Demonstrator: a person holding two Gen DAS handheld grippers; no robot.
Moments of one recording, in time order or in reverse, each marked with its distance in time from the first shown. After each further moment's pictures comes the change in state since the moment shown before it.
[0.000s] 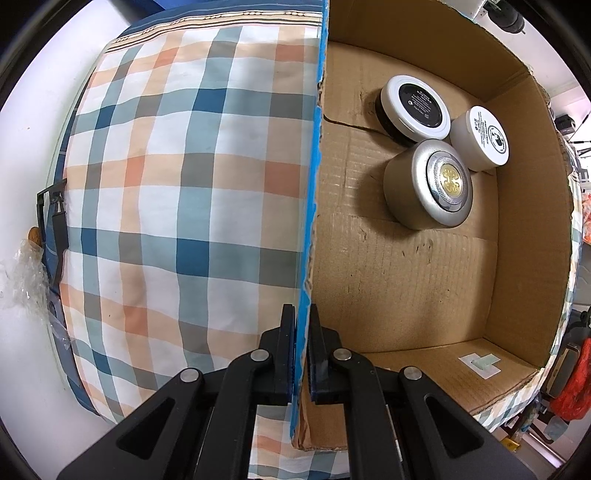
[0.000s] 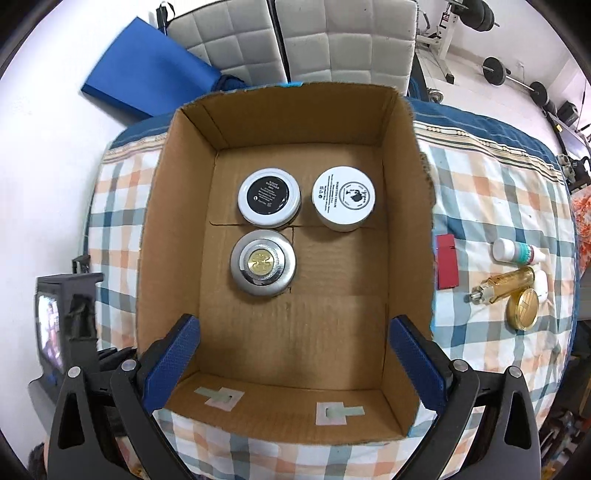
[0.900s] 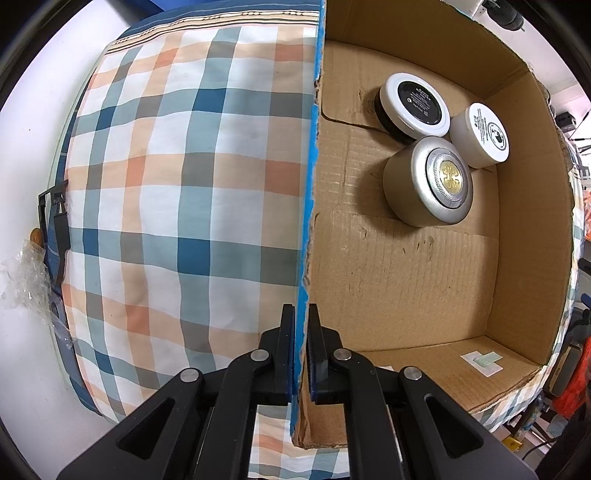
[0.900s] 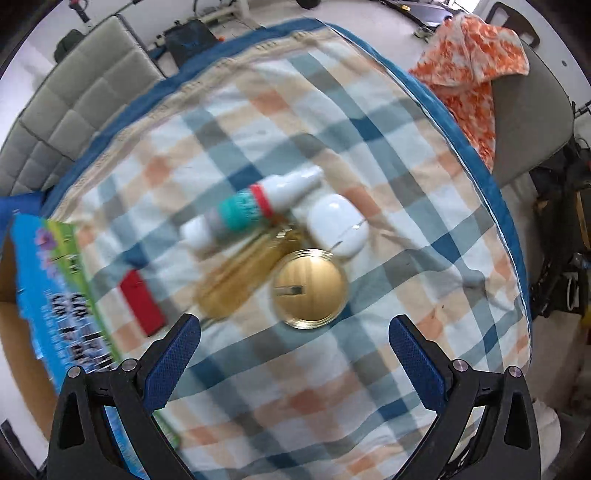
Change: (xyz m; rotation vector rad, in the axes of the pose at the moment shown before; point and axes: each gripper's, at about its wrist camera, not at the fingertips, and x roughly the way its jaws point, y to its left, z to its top) left arm -0.006 0.001 -0.001 0.007 0.002 0.009; right arm 0.023 -0.345 -0.040 0.596 0.046 -0.206
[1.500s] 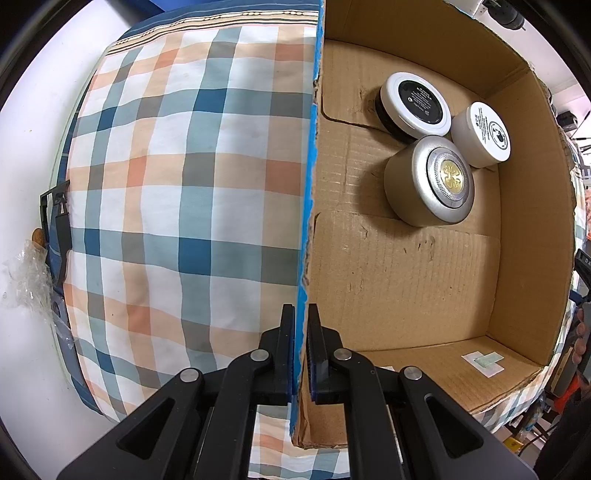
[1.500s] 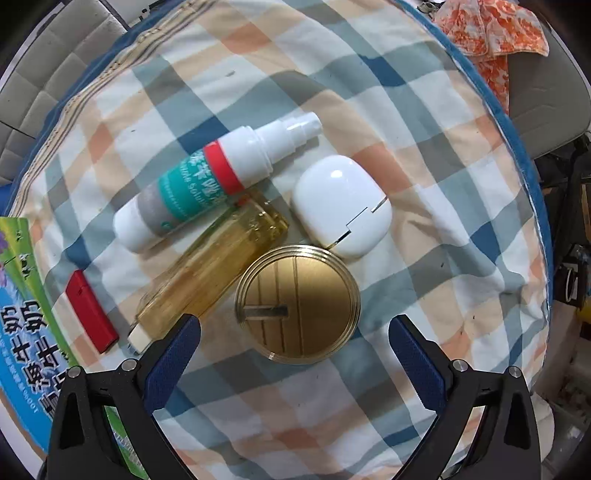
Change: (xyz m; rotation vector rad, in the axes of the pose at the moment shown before) left arm 0.002 -0.006 0.000 -0.001 0.000 0.007; right arm 0.075 -0.006 0.011 0.004 0.115 -0.011
